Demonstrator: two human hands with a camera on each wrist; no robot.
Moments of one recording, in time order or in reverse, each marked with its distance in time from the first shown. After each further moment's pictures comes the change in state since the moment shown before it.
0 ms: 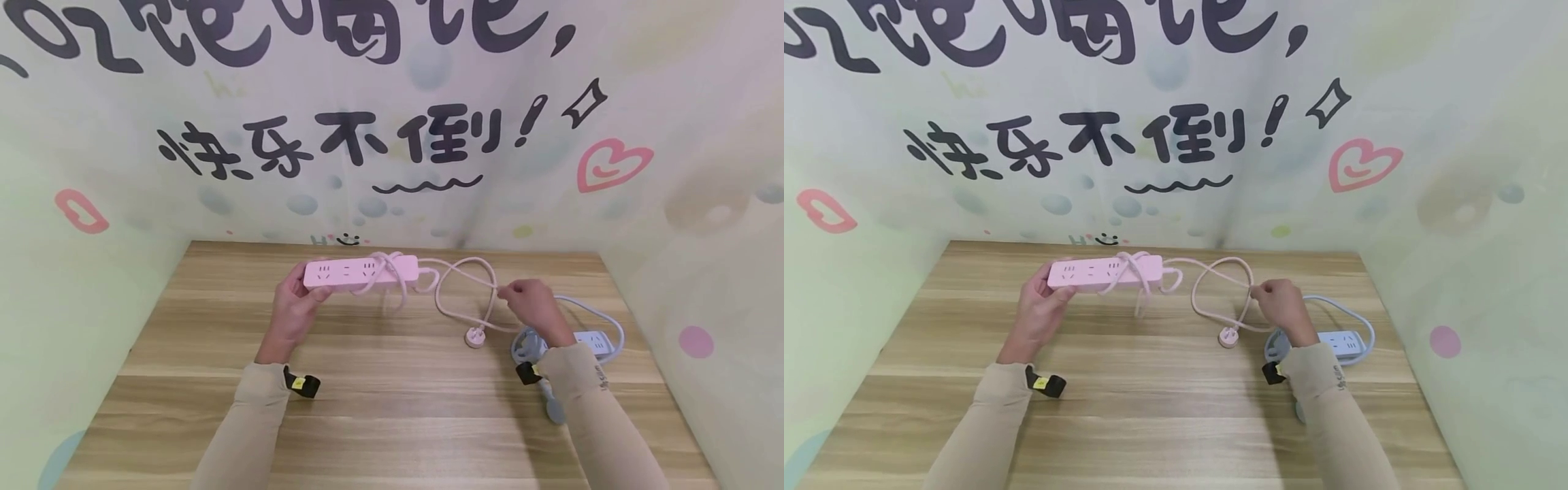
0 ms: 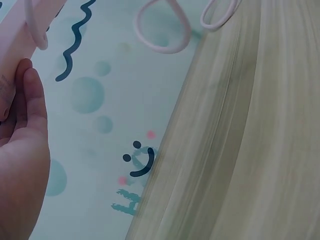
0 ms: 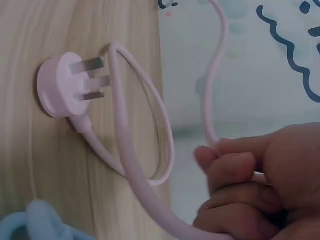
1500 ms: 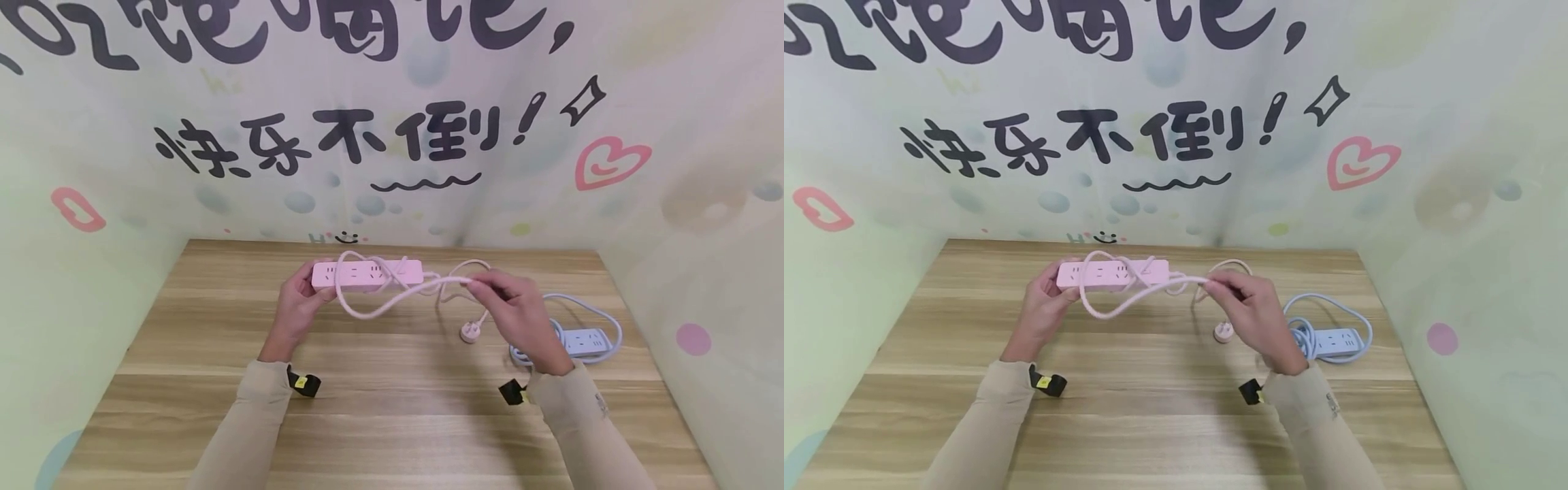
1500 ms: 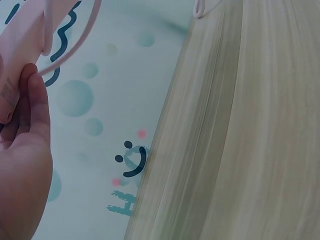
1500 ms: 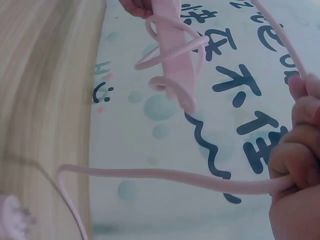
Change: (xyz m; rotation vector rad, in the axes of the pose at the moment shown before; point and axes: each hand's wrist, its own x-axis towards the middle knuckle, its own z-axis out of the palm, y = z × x) left_hand 0.003 -0.002 0.004 0.243 0.003 -0.026; right_hand -0.070 -0.076 0.008 0.377 0.222 -0.682
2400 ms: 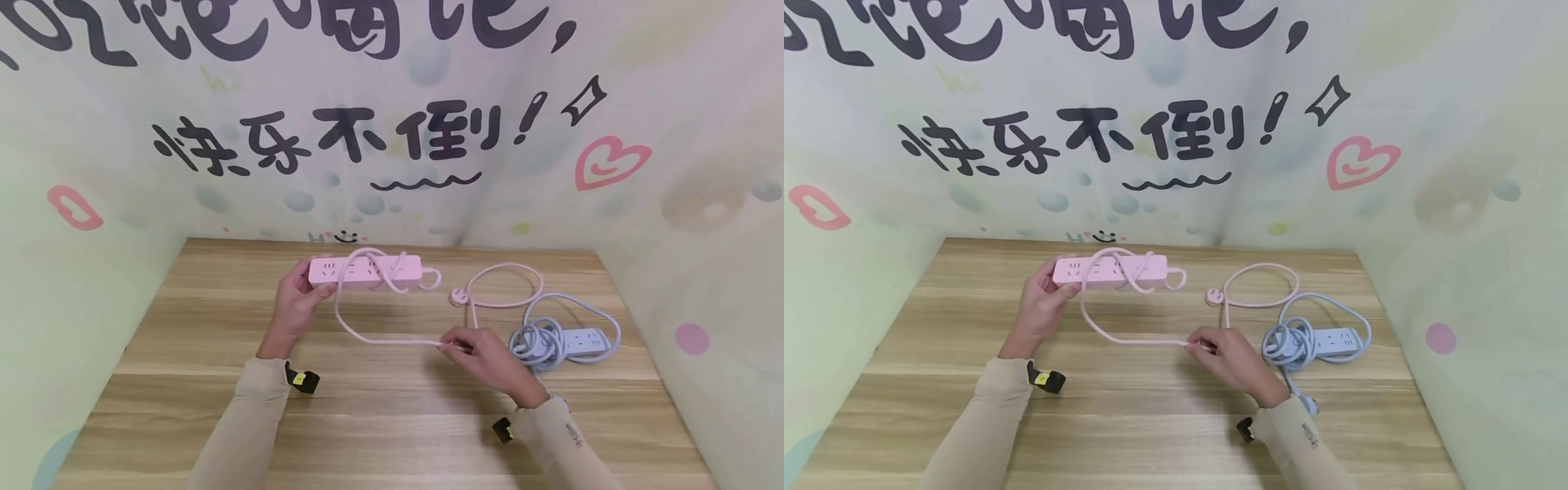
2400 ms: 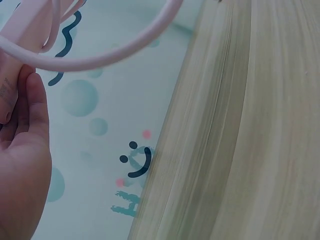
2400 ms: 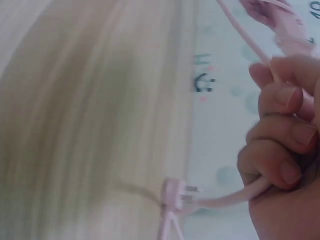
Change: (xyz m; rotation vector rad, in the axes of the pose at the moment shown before) left_hand 0.003 0.002 -0.002 -0.014 0.010 -0.001; right_hand -0.052 0.059 0.044 -0.198 -0.375 0.121
